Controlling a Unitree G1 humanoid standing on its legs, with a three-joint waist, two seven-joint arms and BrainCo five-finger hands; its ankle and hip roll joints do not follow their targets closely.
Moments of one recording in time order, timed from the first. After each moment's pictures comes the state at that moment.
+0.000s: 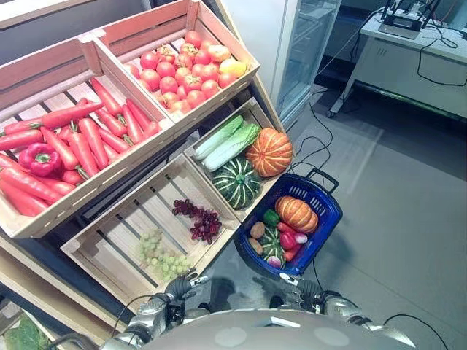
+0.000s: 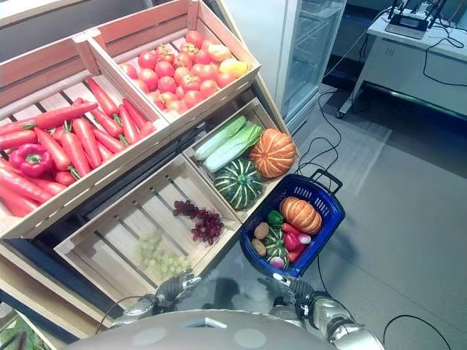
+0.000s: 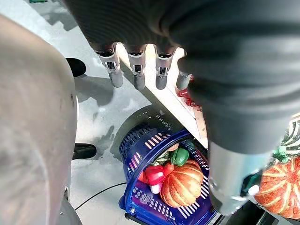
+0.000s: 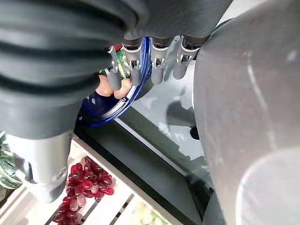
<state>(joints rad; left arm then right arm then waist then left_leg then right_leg) 0.01 0.21 -0.31 1.17 -0.44 -0.14 -0.28 -0.04 -0.21 0.27 1.23 0.41 0.02 0.34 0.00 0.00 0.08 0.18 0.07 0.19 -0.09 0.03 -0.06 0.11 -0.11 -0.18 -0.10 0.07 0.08</state>
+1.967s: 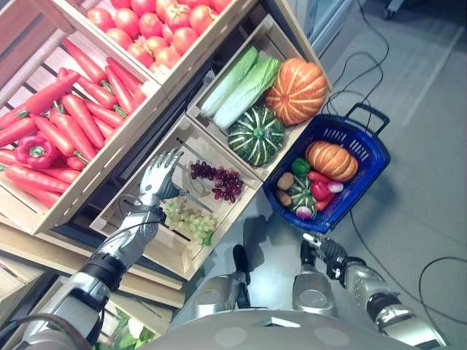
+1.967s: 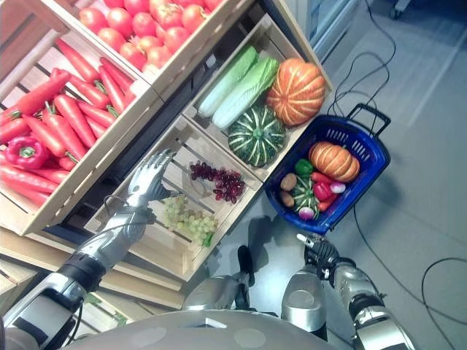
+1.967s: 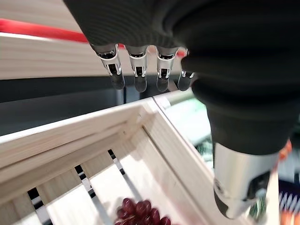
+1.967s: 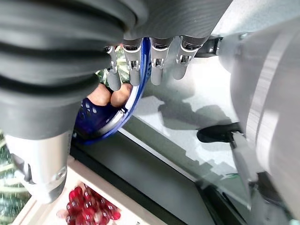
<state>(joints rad) -0.29 0.61 -0.57 0.44 0.64 0.02 0.49 -0.14 -0.44 0.25 0.99 0.56 -0.02 0.22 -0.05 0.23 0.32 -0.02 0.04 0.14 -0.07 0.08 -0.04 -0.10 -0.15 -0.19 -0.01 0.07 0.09</state>
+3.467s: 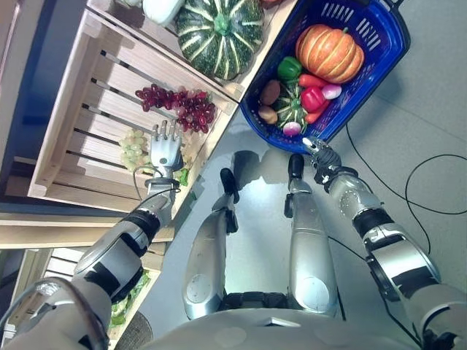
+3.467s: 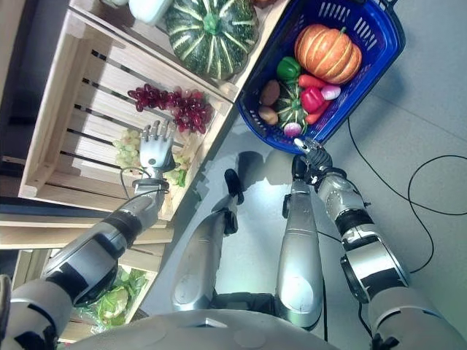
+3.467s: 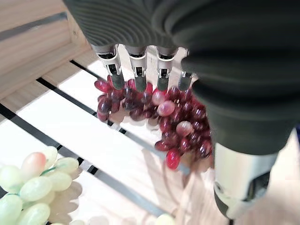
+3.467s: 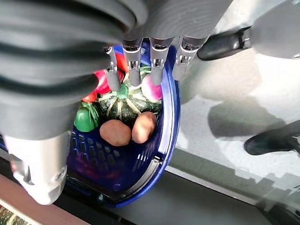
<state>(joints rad) -0.67 0.41 -0.77 0.94 0.67 0.34 0.75 -0.64 -0.44 0.33 0.92 0.87 -0.02 0.04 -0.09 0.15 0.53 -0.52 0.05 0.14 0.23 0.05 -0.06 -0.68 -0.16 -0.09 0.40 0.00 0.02</state>
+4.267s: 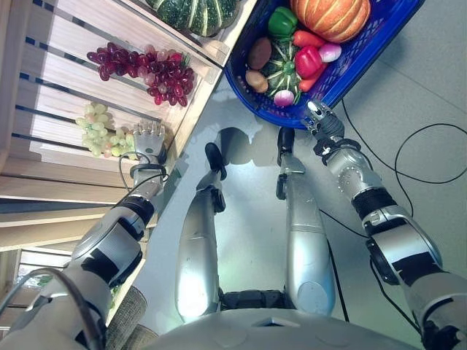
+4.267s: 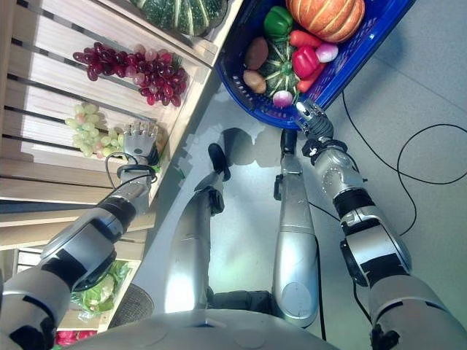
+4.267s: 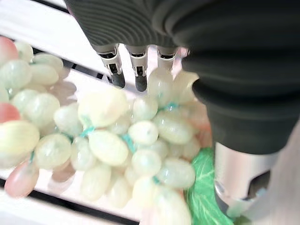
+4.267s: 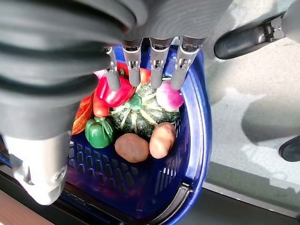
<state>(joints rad) -0.75 0.43 -0.77 1.07 0.75 0.45 0.40 -0.74 -0.45 0.33 0.84 0.97 -0.07 0.01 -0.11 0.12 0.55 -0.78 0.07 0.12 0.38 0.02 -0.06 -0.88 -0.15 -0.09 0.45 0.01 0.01</state>
